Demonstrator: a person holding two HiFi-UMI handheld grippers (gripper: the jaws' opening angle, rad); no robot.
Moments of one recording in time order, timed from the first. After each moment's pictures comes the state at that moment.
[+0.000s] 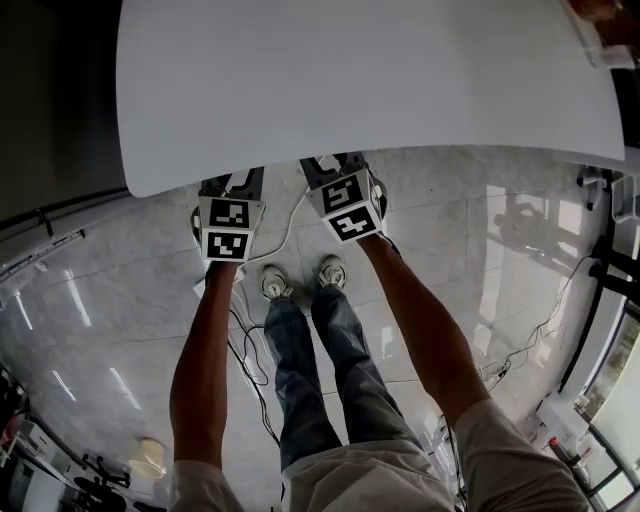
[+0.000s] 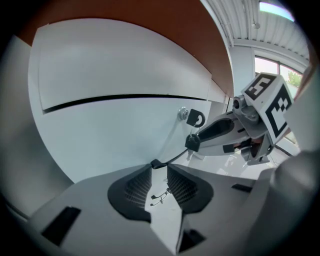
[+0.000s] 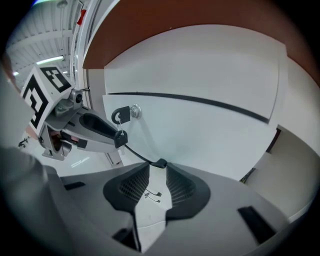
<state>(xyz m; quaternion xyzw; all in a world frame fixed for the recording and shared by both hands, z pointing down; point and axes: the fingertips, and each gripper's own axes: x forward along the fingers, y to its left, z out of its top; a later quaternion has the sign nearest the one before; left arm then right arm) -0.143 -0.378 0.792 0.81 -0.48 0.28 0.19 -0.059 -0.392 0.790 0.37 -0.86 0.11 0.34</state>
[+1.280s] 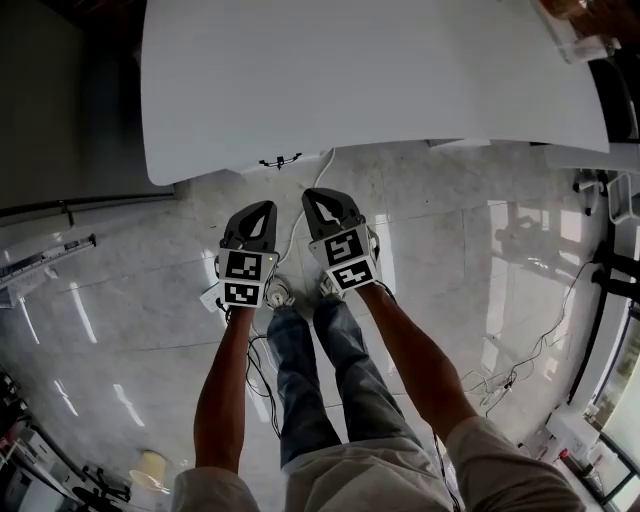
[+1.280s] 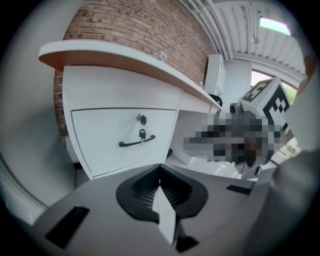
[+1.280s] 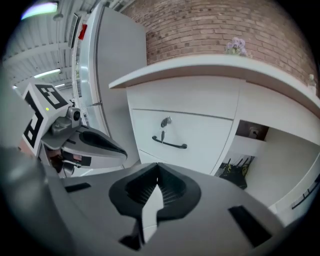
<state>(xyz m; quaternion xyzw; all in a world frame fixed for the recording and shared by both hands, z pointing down) -0.106 -0.288 0.760 0.83 -0.46 0.22 0.21 -0.051 -0.305 0.749 0.38 -0.87 0.14 0.29</state>
